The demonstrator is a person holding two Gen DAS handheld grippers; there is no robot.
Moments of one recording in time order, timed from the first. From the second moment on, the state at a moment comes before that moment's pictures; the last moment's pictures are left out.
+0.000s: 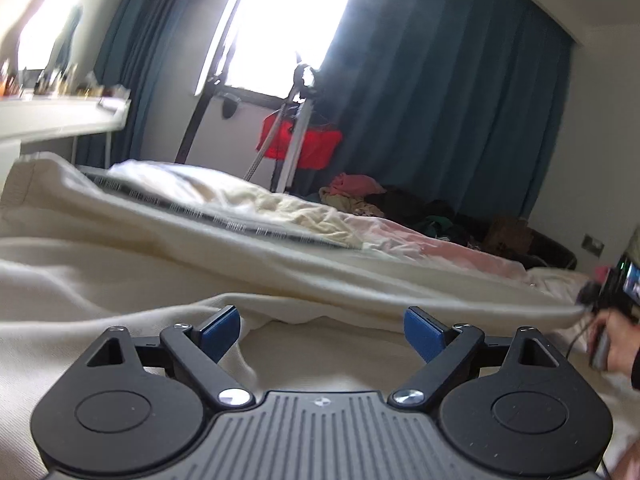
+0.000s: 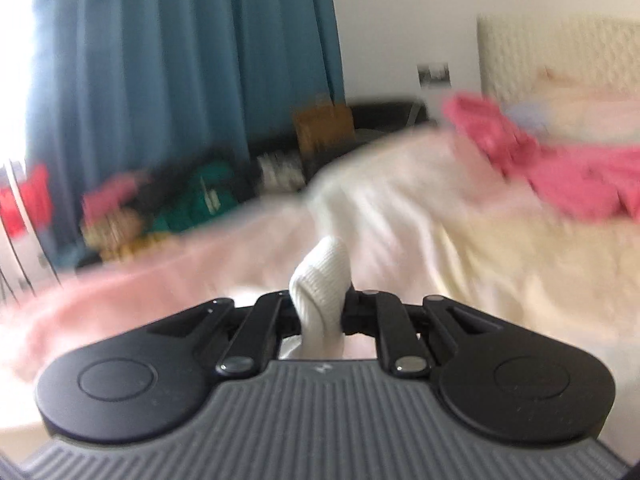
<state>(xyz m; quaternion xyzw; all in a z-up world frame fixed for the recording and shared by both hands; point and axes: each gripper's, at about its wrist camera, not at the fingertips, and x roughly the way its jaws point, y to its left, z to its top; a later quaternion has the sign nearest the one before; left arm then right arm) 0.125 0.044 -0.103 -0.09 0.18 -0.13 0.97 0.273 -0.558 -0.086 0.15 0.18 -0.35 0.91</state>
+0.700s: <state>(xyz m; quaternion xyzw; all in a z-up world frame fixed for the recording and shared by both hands) 0.057 0.000 -0.074 -0.03 0.16 -0.13 0.98 0.155 -0.470 0.000 0.13 0.19 -0.16 0.96</state>
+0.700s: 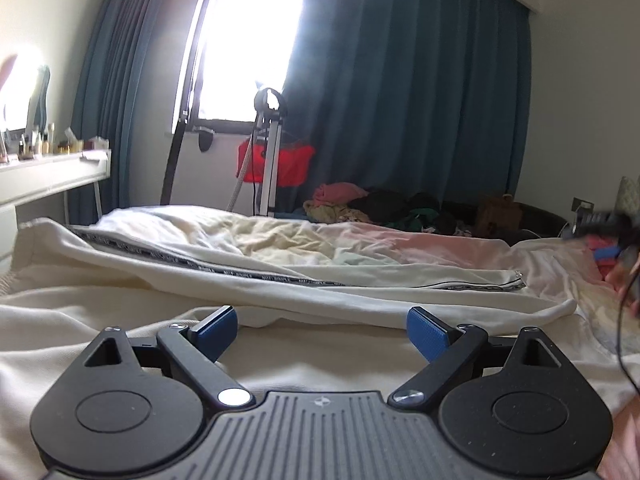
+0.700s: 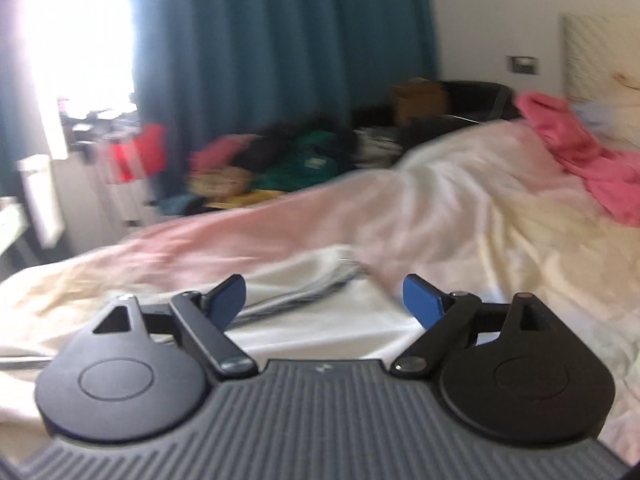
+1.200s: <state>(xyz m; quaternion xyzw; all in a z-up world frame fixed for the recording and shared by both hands) -0.011 0.040 -0.035 -0.05 0.14 -0.09 0.98 0.034 -0.346 0.021 0.10 0.19 -0.04 0.98</state>
